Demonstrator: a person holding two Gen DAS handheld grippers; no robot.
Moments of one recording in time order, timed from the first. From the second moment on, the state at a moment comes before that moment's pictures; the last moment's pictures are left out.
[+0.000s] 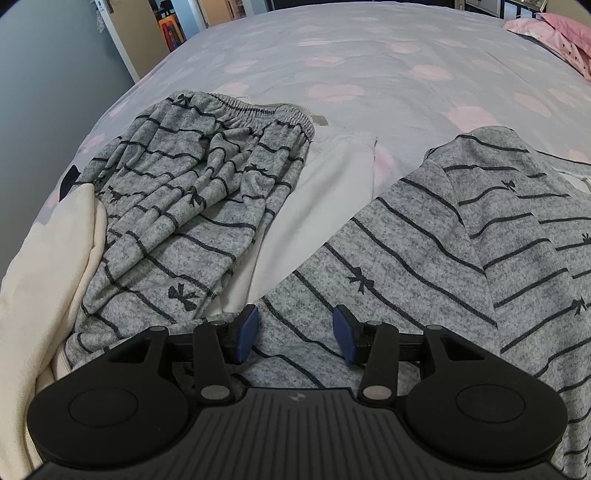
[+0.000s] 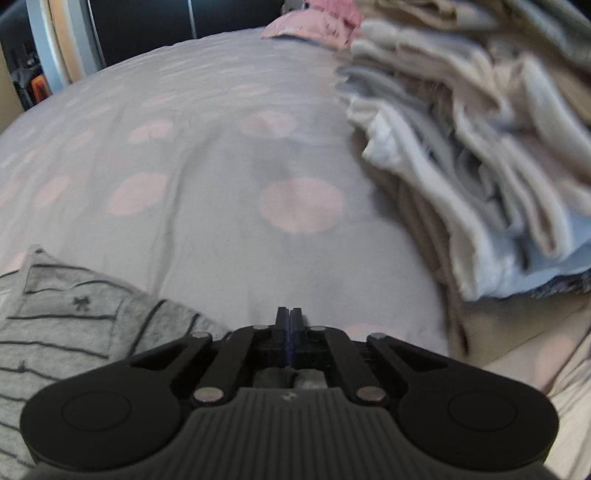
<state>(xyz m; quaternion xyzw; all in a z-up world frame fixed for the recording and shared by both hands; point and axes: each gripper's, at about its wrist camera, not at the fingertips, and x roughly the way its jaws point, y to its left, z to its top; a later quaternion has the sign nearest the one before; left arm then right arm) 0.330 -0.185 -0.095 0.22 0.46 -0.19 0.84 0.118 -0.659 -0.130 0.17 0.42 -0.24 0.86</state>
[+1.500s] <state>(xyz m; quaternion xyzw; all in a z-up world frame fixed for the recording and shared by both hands) -0.021 -0.048 -0.057 0.30 0.45 -0.39 0.75 -0.110 -0.350 -0.042 0.01 0.41 0.03 0.91</state>
